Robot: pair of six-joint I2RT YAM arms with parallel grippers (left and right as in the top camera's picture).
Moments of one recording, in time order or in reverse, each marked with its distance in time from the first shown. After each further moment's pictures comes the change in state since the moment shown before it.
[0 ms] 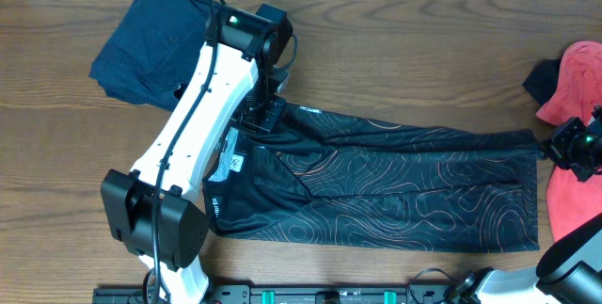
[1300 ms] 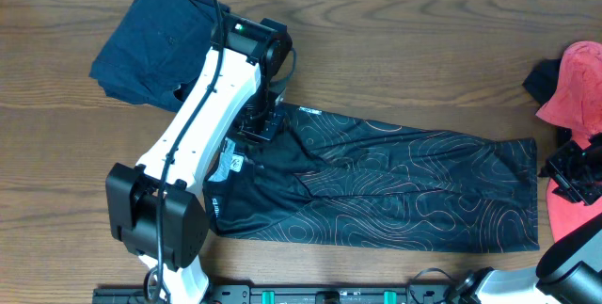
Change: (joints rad) left arm 0.000 0.000 -0.095 -0.002 0.014 -0.021; right arm 0.000 0.000 0.000 -0.196 0.291 0.046
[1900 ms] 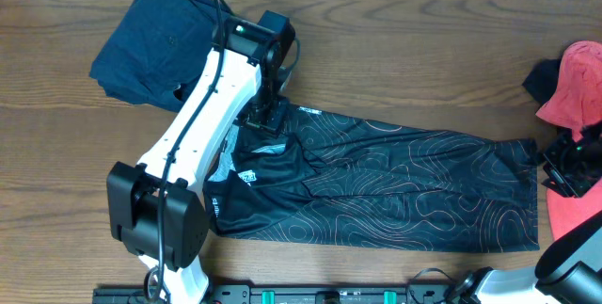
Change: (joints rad) left arm 0.000 0.000 -0.032 0.206 -0.026 -0.014; right arm 0.034 0.000 0.000 0.011 -0.126 -0.009
